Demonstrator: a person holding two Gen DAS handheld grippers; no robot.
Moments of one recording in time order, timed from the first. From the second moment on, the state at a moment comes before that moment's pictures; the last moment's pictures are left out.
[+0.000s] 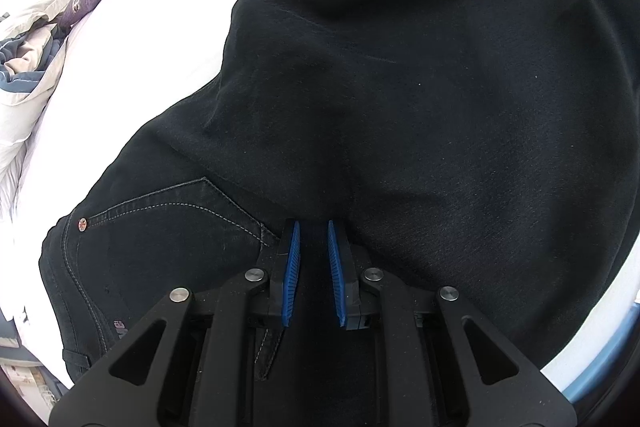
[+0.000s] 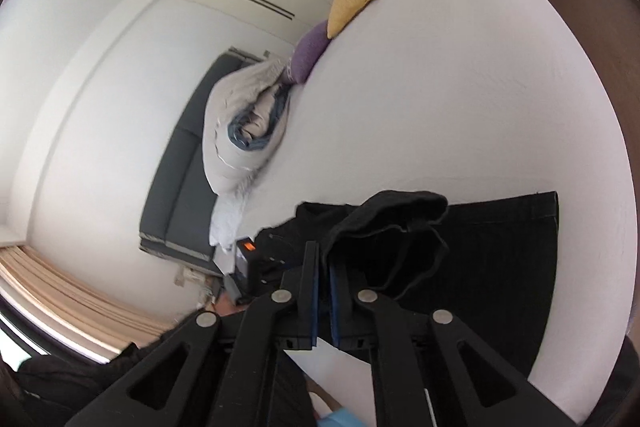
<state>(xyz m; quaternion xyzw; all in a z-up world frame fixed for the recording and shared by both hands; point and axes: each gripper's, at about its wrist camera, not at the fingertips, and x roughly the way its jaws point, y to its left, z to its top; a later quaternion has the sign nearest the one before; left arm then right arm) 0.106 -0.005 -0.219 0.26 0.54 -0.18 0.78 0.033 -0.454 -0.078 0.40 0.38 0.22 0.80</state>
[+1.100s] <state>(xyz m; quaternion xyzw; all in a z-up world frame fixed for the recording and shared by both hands) 0.099 -0.001 -0.219 0.25 0.53 -0.18 0.79 -0.035 -0.477 -0.150 0.38 0.37 0.13 0.83</state>
